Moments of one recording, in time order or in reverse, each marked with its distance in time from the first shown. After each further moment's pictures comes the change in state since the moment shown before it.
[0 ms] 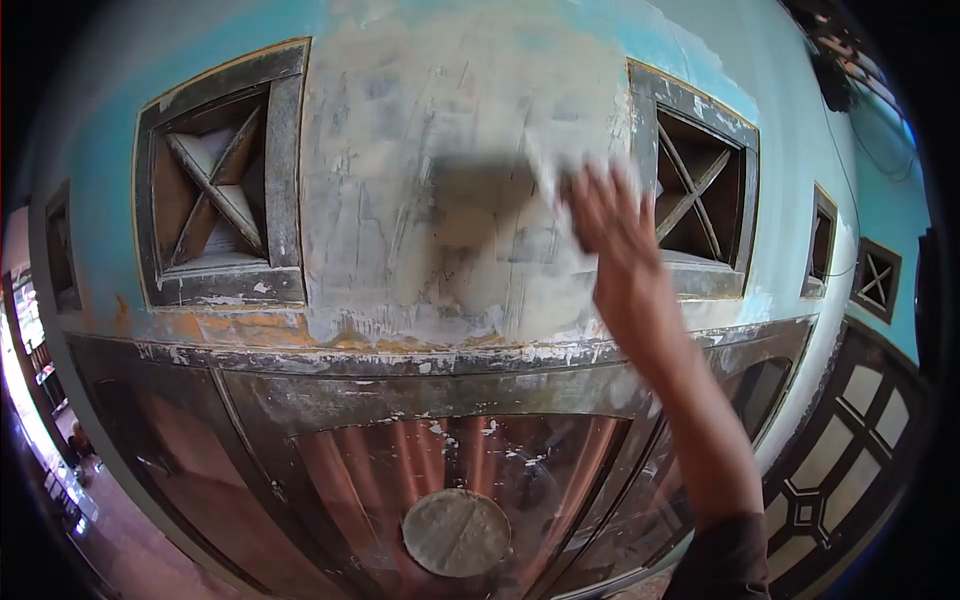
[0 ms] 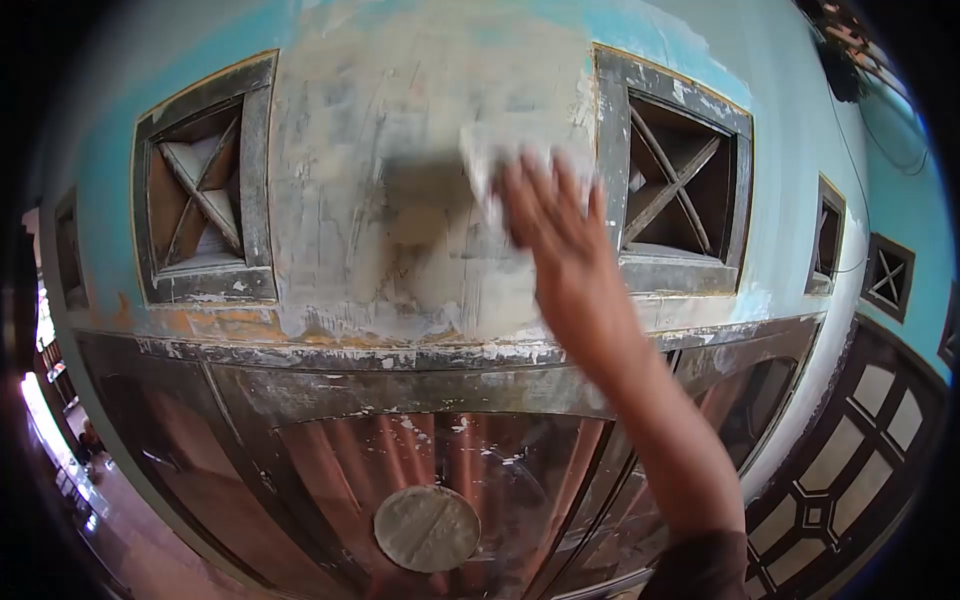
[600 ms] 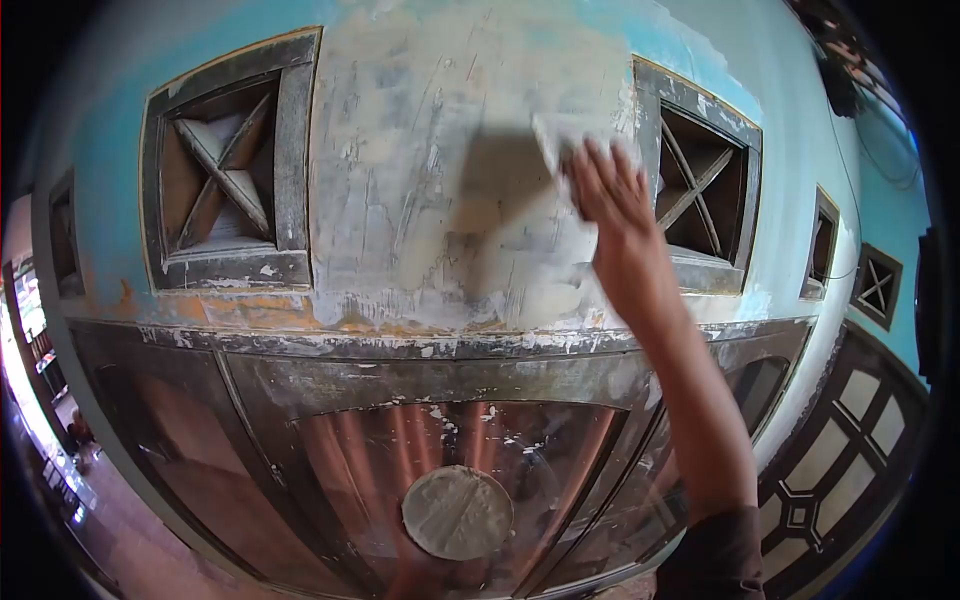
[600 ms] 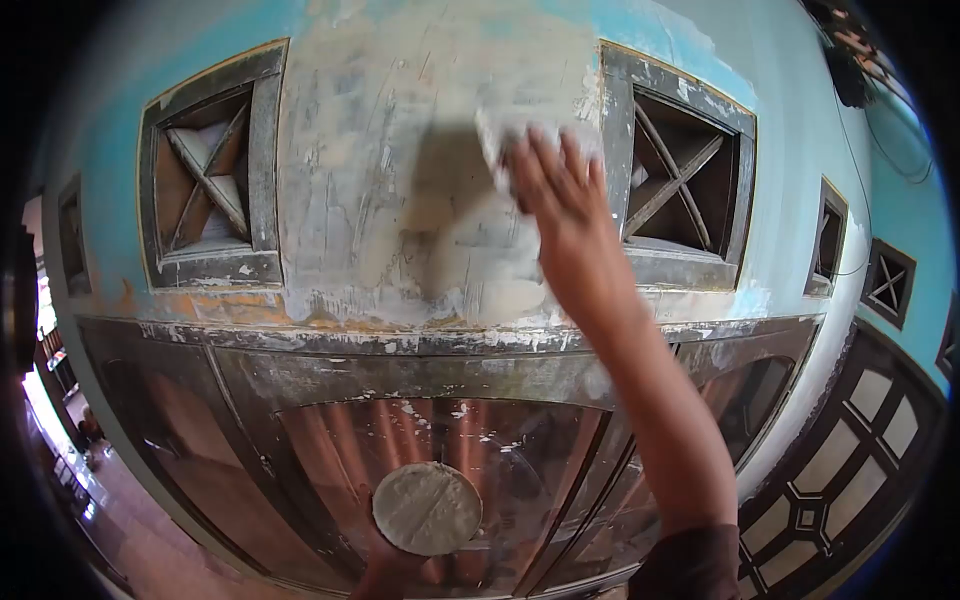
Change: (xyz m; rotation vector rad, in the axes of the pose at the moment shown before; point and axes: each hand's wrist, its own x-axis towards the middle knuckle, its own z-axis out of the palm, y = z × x) left_hand 0.005 -0.014 0.011 0.667 0.099 0.332; right_hand 0.013 0.012 0.009 -0.020 0.053 -0.024
